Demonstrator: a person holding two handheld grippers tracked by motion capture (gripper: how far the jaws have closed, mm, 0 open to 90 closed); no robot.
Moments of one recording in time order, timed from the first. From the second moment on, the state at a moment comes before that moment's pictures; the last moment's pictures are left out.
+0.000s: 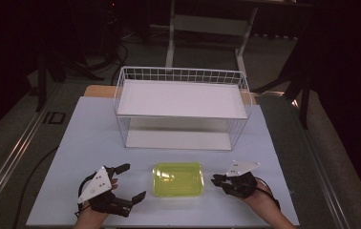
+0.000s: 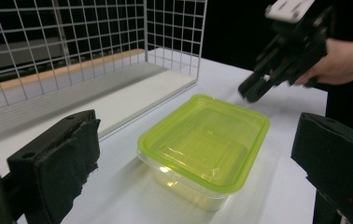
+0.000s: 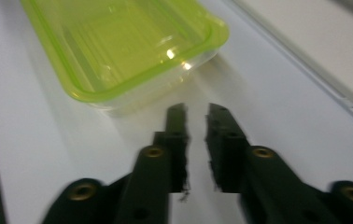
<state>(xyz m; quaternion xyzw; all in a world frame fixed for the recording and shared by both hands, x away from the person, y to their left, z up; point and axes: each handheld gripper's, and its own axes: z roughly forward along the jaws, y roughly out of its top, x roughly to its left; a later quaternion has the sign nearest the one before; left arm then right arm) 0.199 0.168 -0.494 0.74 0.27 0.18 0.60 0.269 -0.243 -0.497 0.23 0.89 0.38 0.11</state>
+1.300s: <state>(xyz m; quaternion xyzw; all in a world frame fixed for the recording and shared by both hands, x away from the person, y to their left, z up) 0.229 0.119 -0.473 0.79 0.34 0.08 0.51 0.270 -0.231 -0.463 0.36 0.80 0.48 0.07</state>
